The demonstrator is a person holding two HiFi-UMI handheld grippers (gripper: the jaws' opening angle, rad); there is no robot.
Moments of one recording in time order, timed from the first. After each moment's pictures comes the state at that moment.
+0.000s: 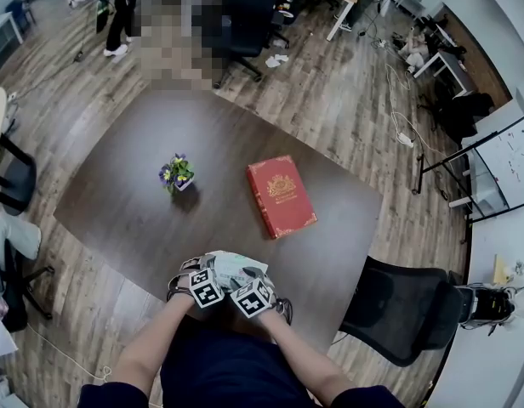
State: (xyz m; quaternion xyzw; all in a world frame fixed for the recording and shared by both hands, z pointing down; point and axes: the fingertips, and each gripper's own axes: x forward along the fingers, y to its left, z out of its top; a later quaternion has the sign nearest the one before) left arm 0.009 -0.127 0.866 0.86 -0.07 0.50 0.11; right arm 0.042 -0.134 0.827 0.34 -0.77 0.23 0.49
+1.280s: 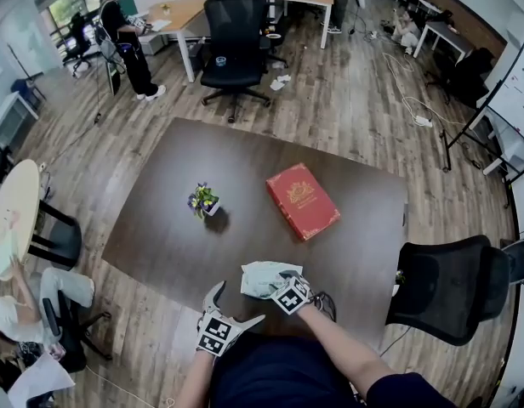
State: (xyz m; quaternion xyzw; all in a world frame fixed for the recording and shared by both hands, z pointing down) left arm -0.031 -0.091 0.671 0.92 -0.26 0.27 0.15; right arm 0.047 -0.129 0.825 0.36 -0.79 0.24 0.44
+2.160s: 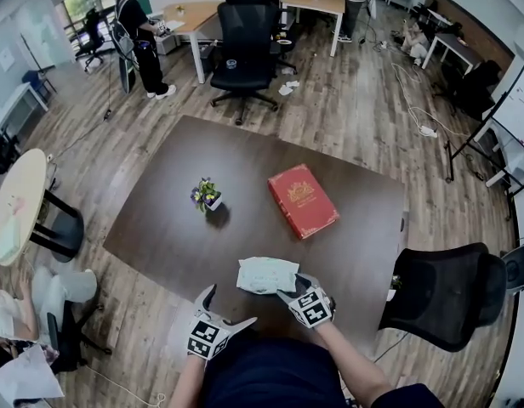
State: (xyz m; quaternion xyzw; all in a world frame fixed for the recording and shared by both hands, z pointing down) left arm -0.047 -0.060 0.649 0.91 -0.30 0.24 0.18; right arm 0.085 -0.093 0.747 0.42 -0.82 0.23 0.30
